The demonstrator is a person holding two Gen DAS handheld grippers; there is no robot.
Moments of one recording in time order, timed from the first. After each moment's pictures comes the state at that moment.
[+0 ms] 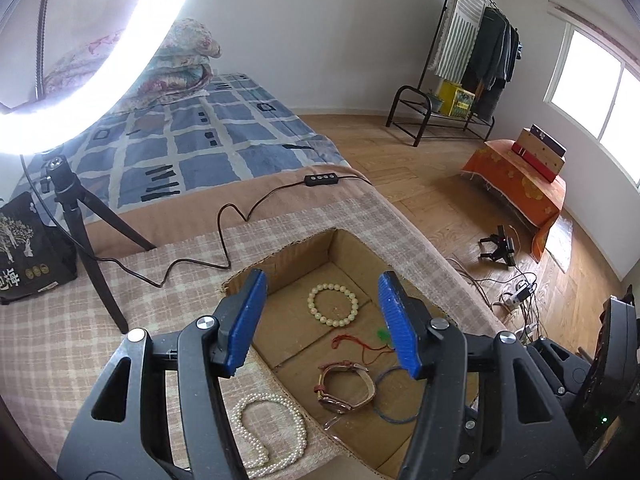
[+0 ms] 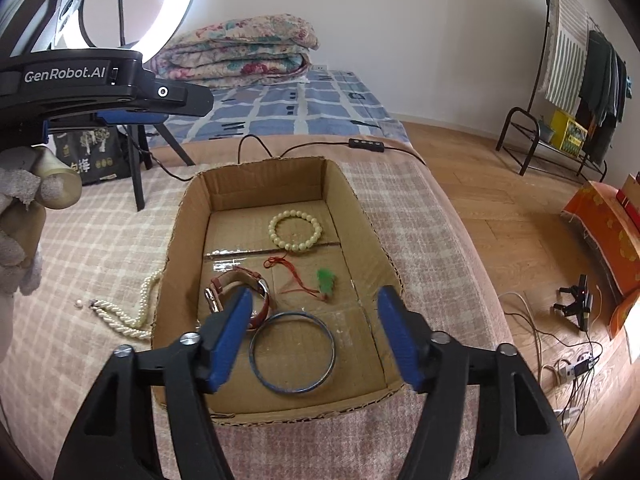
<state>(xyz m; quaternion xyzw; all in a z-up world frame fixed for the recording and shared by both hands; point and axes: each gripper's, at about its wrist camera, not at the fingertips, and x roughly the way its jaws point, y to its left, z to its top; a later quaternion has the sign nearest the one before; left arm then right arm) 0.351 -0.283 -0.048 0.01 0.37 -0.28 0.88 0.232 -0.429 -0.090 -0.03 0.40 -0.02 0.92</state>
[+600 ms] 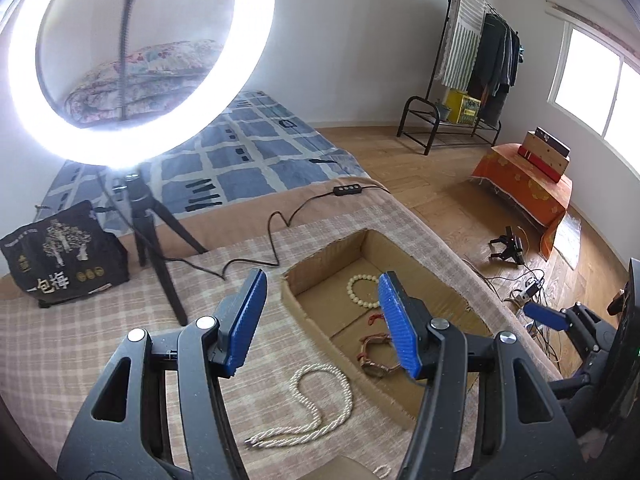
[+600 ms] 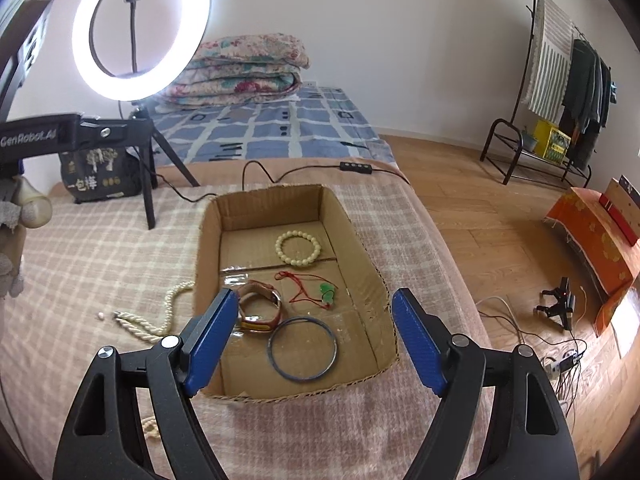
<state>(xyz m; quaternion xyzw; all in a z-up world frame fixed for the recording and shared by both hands) 0.318 -0.210 -0.012 0.02 0.35 -0.26 0.90 0.203 -0.412 -0.045 -0.02 0.38 -0.05 0.93</state>
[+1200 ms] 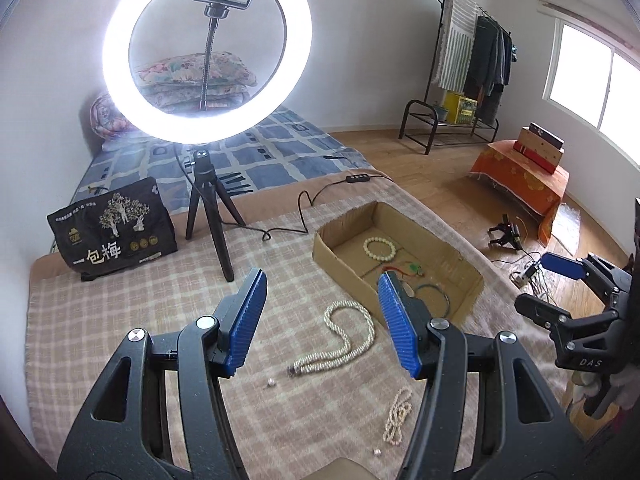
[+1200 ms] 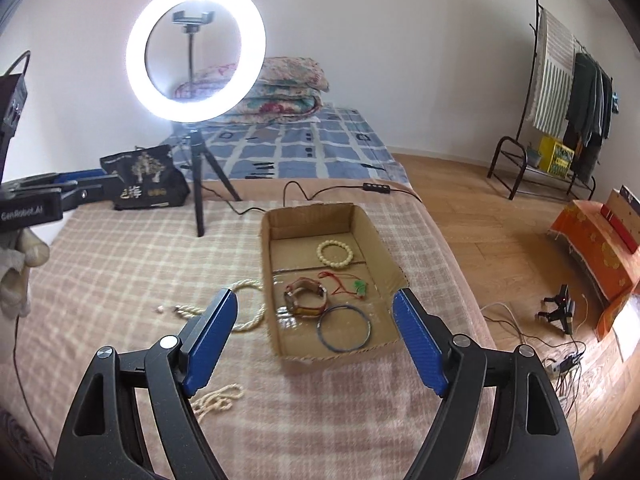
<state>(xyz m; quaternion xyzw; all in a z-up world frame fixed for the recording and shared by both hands) 0.232 -0.127 0.001 0.03 0.33 -0.27 0.90 0.143 -0.363 -0.006 -0.03 0.35 -0.02 0.94</state>
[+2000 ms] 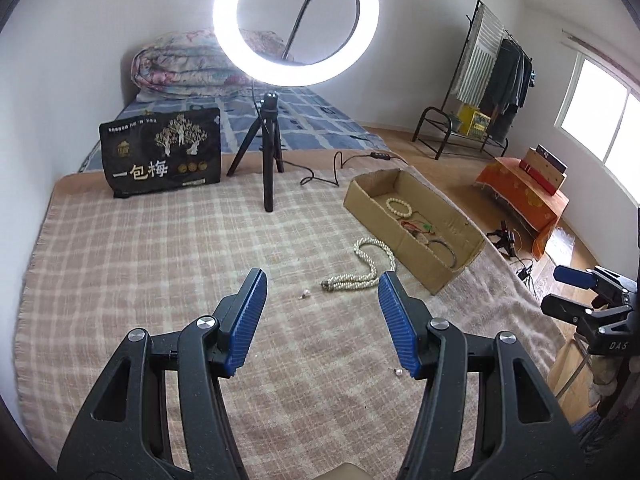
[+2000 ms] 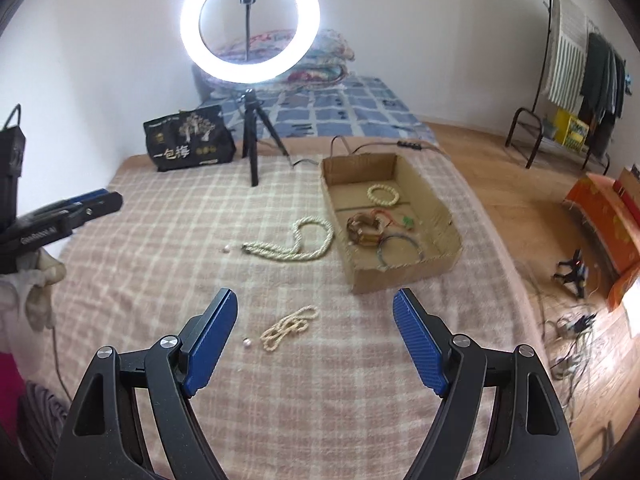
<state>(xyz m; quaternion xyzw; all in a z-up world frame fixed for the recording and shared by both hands) 0.171 -0.026 -0.041 -0.03 0.36 -0.25 0.90 0.083 -0.307 -0.015 0.01 0.41 0.01 0.91</state>
